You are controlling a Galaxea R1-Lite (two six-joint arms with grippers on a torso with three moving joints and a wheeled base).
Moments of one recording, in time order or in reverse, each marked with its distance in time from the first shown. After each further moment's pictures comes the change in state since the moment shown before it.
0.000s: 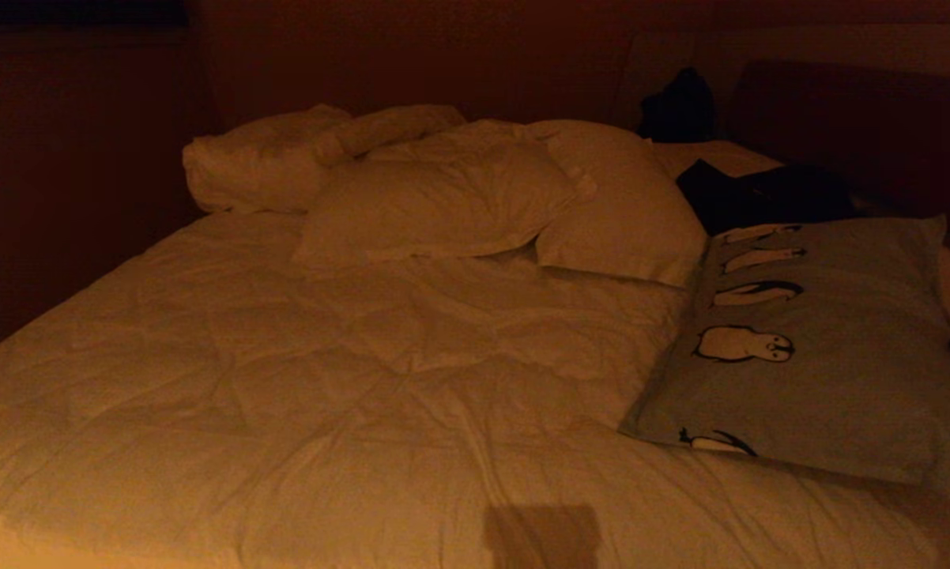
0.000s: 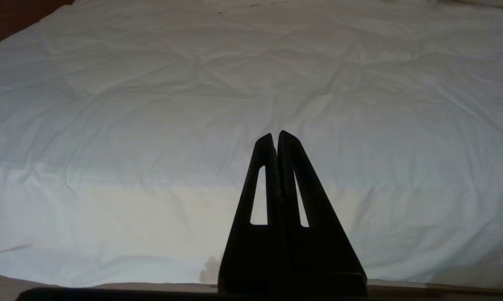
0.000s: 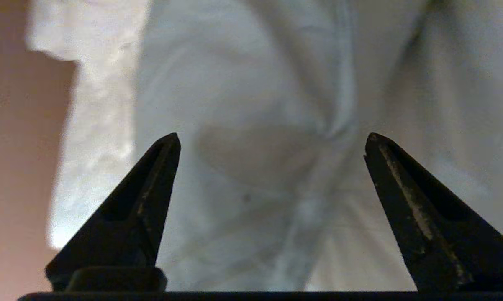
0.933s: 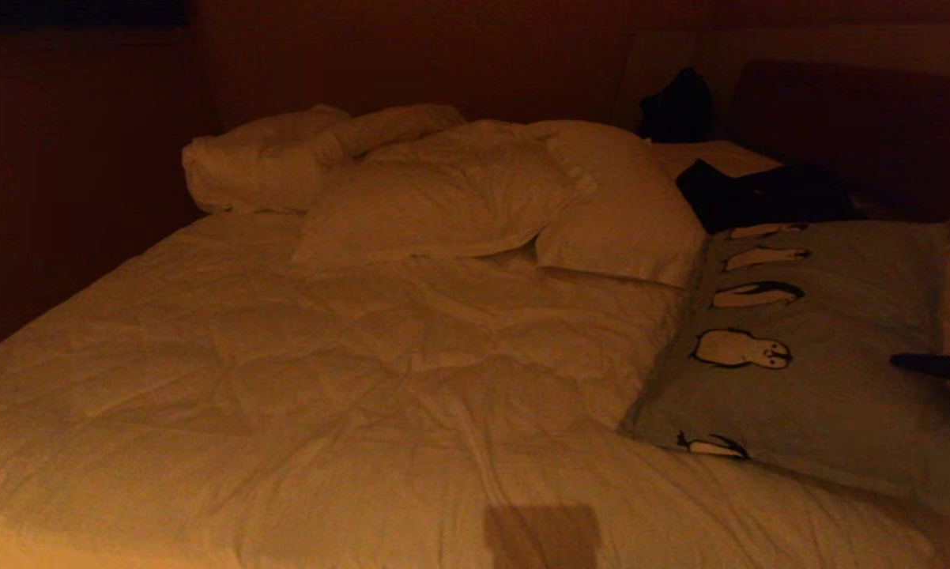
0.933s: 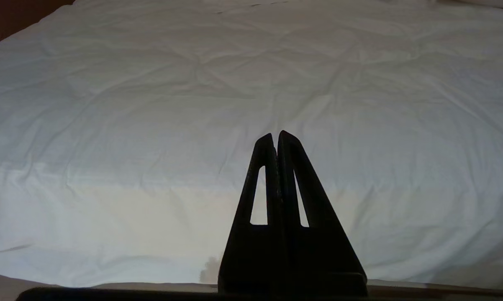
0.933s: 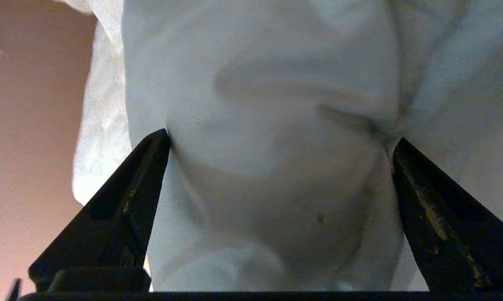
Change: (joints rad) left arm 0.000 0.000 0.000 0.000 0.000 0.000; right arm 0.117 0.054 0.076 0.004 0.032 -0.075
